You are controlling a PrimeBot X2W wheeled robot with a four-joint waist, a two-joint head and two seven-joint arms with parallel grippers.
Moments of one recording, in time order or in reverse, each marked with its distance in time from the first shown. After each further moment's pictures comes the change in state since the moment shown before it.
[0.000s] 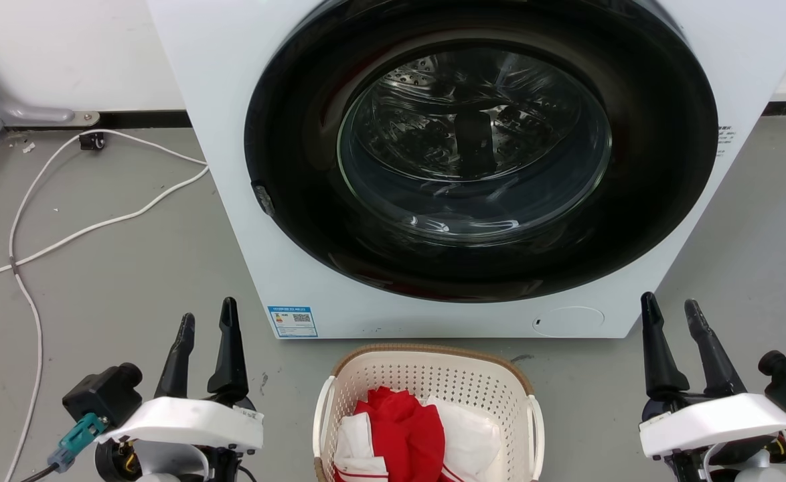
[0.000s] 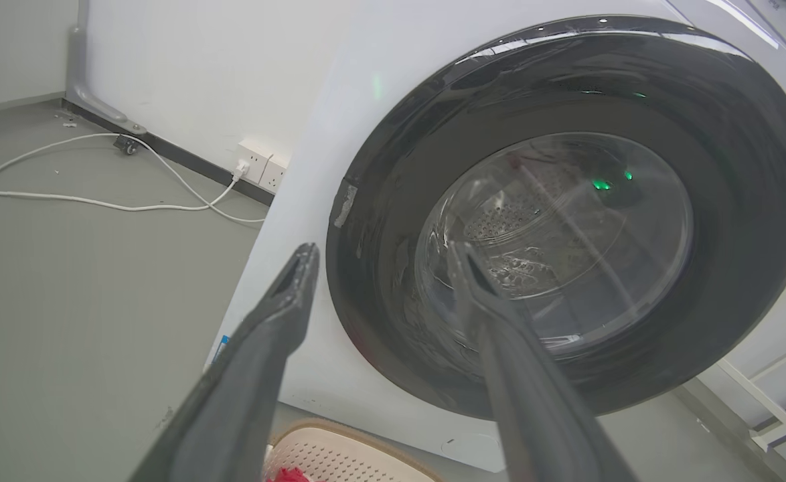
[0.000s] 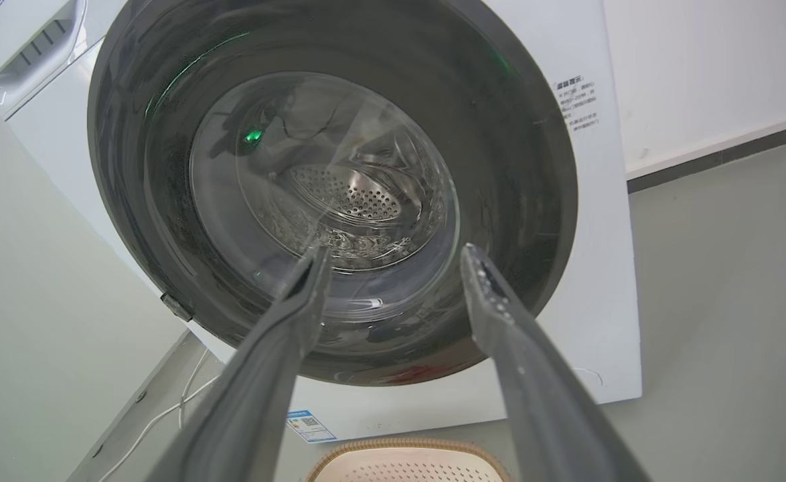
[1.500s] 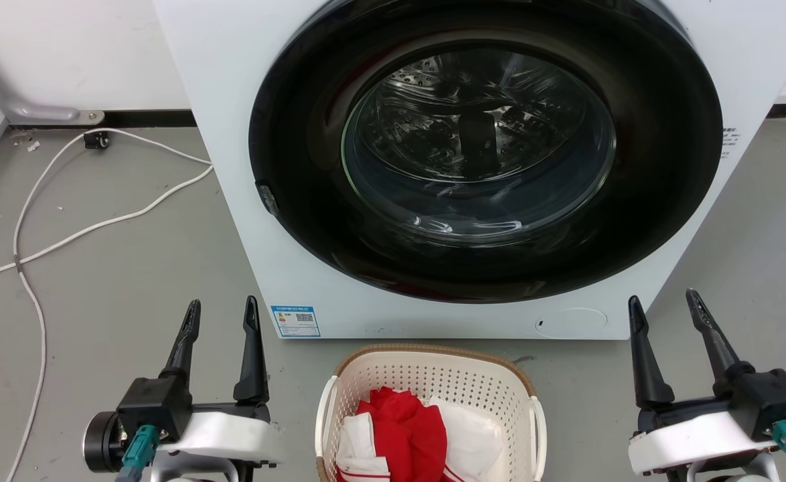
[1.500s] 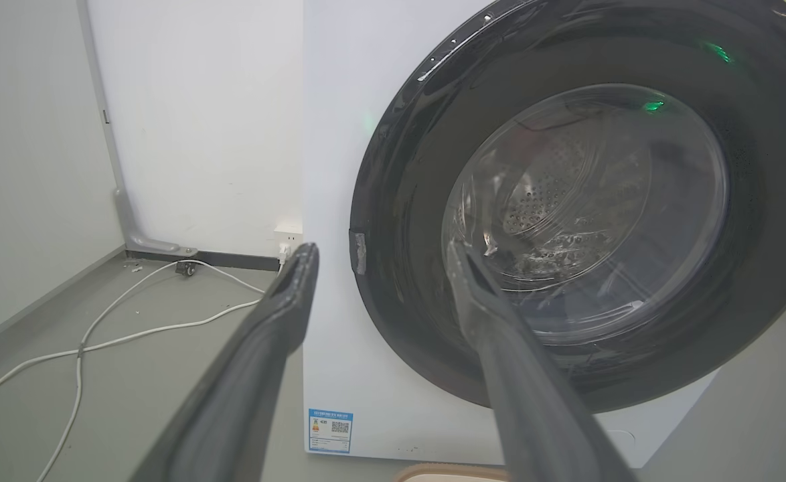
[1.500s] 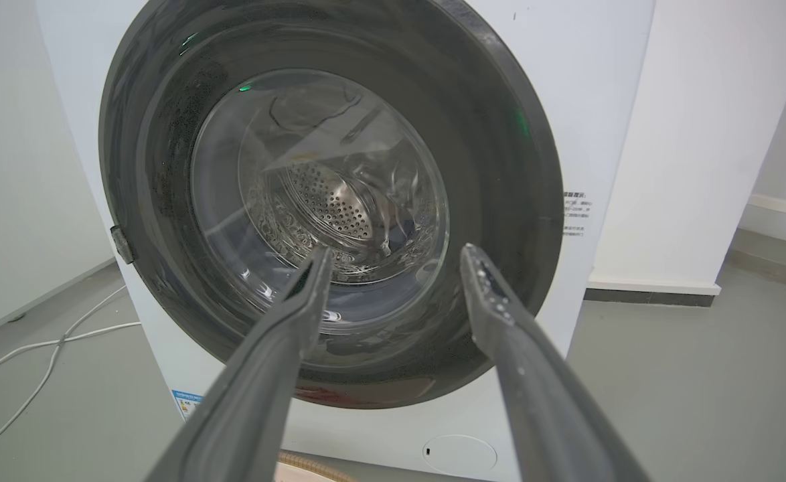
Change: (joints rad) left arm 0.022 0.002 -0.046 -0.036 0.405 0.037 -0.099; right arm 0.029 -0.002 0.012 -0.055 -0.407 0.000 -0.103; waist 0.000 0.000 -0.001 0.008
